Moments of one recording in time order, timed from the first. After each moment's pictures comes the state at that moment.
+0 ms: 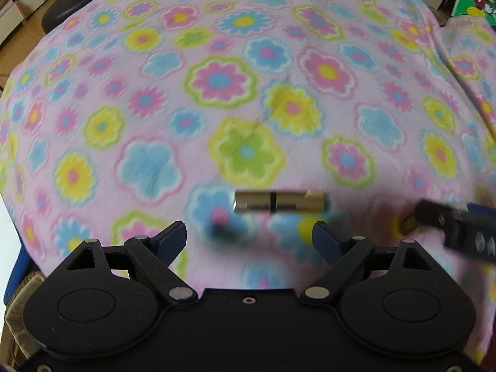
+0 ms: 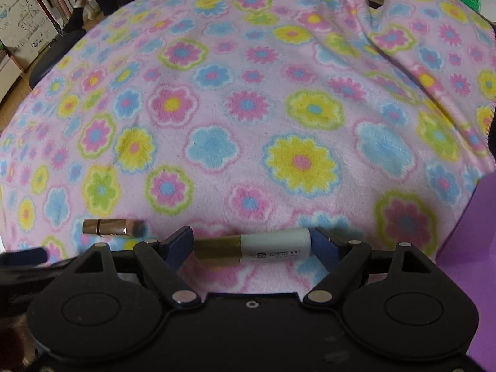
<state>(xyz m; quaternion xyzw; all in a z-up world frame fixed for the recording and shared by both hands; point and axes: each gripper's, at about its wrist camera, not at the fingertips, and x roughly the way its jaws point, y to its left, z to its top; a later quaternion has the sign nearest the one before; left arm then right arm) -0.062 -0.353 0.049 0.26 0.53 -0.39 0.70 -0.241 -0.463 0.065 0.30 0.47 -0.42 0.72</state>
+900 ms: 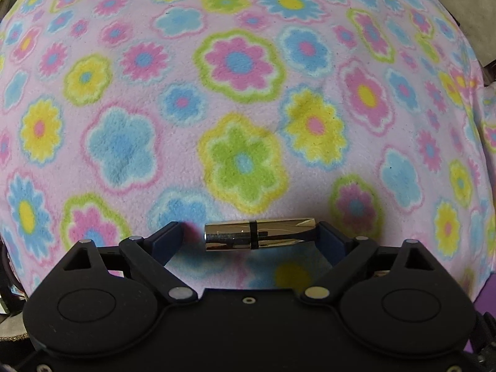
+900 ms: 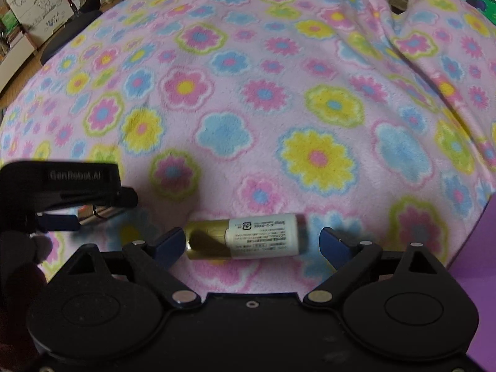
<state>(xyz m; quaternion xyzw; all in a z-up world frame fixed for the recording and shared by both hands) -0.039 -0.377 0.016 0.16 0.63 -0.32 0.69 -0.224 -0.465 0.055 0.28 0.50 -0.38 0.72</state>
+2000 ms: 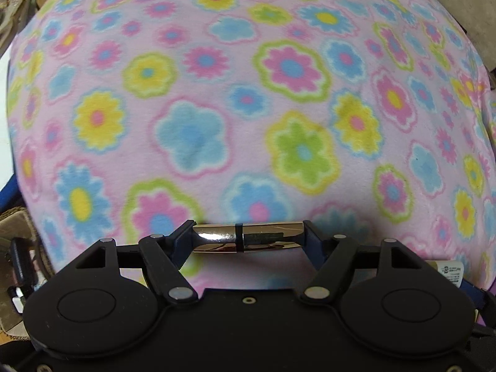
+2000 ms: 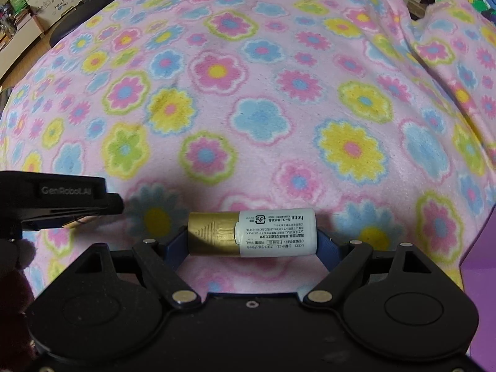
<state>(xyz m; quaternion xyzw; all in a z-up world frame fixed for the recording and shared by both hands) -0.023 -0.319 0.031 0.16 0.61 -0.31 0.72 -0.200 -0.434 0.064 0.26 0.52 -0.37 0.73</state>
